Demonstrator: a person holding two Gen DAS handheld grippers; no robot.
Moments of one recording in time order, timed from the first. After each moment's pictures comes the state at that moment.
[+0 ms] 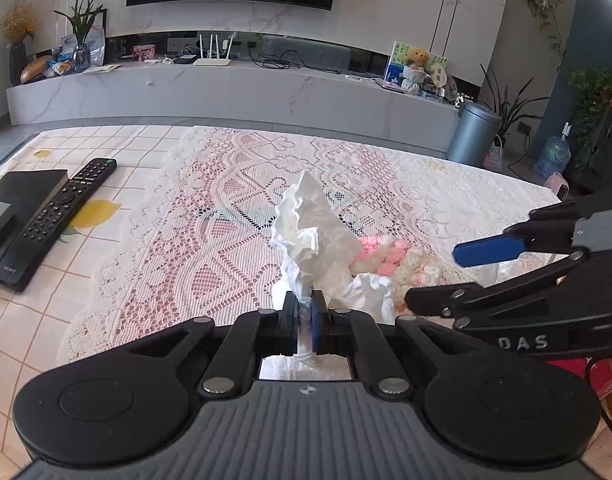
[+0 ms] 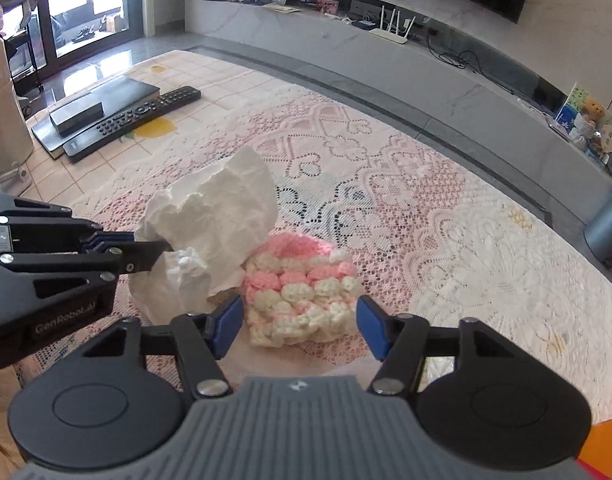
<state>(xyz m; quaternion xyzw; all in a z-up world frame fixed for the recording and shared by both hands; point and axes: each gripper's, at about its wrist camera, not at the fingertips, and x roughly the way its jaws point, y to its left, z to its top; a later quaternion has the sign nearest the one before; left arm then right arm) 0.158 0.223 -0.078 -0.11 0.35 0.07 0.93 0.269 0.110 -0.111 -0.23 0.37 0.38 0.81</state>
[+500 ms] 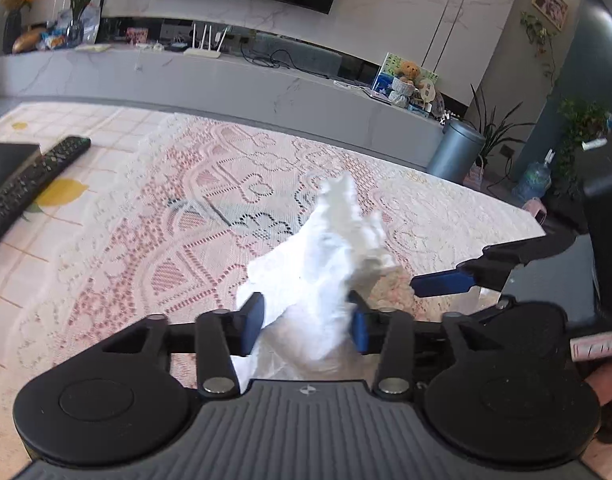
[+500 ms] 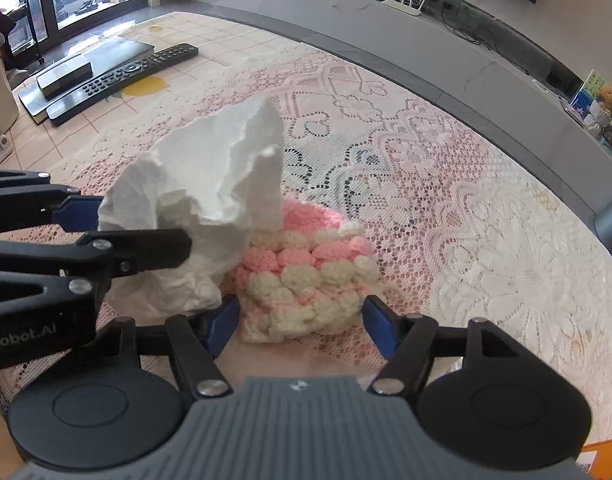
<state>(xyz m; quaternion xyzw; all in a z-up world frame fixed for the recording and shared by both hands) 0.171 0.227 -0.092 -0.18 0.33 0.04 0.92 0.288 0.124 -0.147 -0.26 0.40 0.37 0.80</state>
